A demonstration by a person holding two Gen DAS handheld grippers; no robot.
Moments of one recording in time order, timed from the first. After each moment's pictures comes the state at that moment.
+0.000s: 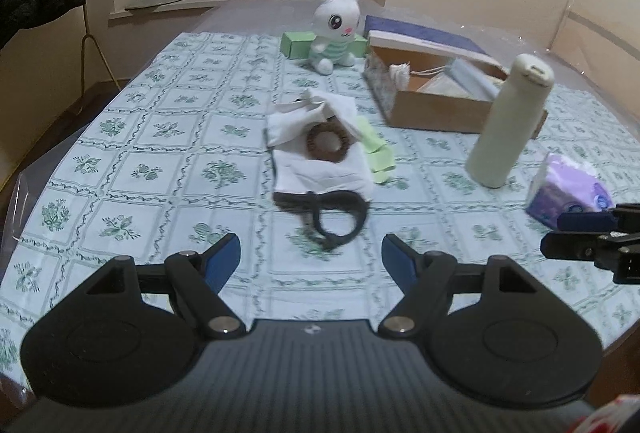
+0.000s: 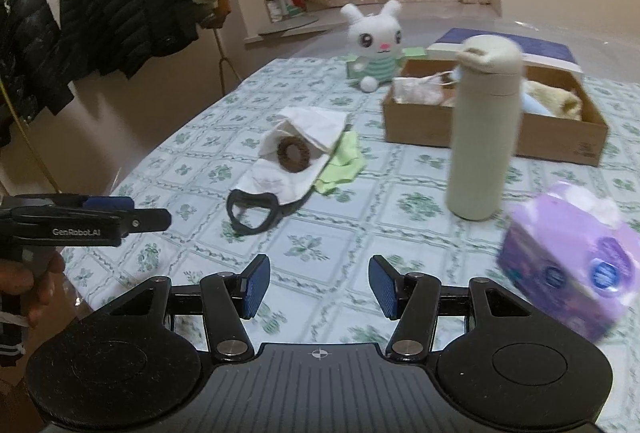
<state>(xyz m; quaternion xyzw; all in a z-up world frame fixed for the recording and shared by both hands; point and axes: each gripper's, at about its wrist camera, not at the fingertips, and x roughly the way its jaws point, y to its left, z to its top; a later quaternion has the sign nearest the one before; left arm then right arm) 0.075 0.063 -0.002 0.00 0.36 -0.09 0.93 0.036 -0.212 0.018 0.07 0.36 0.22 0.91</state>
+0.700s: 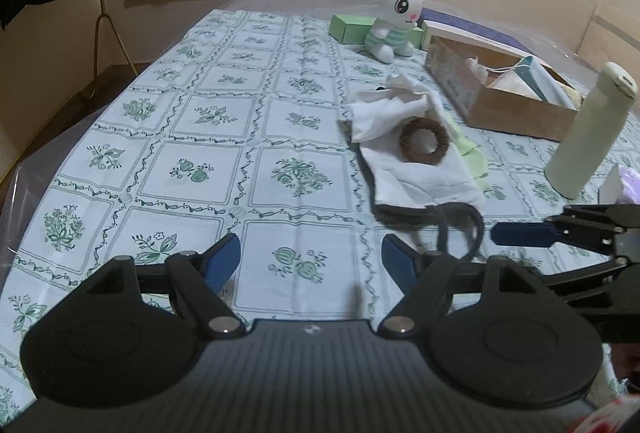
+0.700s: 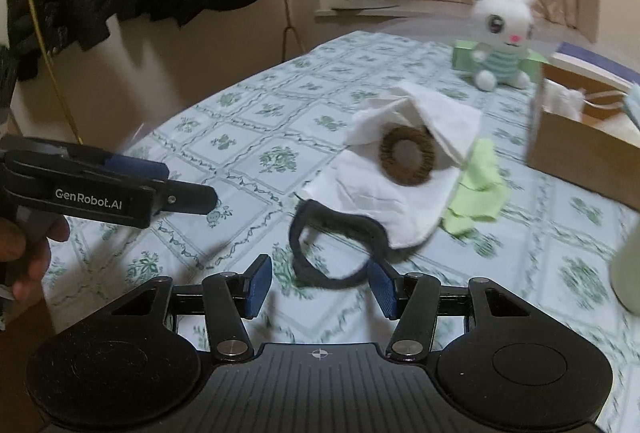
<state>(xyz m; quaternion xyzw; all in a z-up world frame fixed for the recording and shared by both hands) 0.145 0.134 -0.052 -0.02 0.37 -0.07 0.93 0.129 -0.084 -0.053 -0.01 0.35 0.31 0.89</state>
